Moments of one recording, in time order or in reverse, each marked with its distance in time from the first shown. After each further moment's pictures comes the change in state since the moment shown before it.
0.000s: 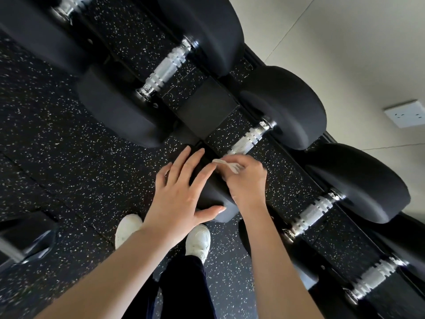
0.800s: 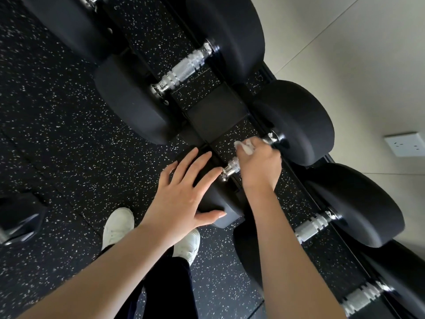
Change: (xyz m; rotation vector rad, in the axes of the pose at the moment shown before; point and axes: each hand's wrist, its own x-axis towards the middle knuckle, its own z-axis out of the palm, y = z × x) left_hand -0.001 -0.001 0.003 -0.031 0.006 -0.015; right_hand 0.043 -0.020 -0.005 -0.506 0.124 -0.104
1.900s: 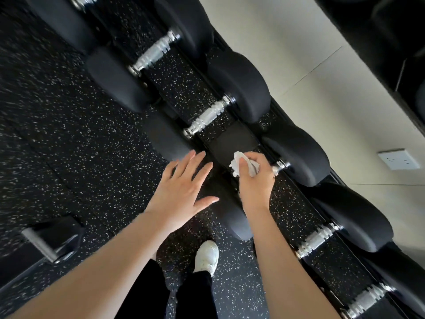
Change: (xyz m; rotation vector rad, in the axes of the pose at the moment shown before) left_hand 0.019 -0.064 -0.092 0.146 -0.111 0.033; right_hand -0.037 -0.084 -0.023 0.668 0.079 0.108
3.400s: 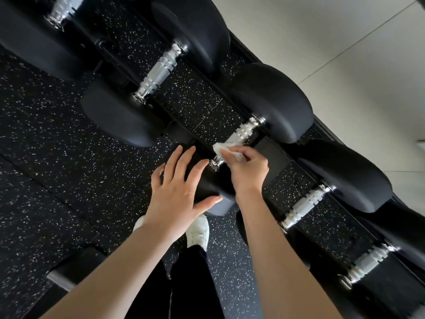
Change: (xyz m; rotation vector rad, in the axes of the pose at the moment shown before) left_hand 0.060 -0.105 0.000 -0.107 0.039 -0.093; right_hand 0.070 -0.035 0.127 0.048 0.045 0.361
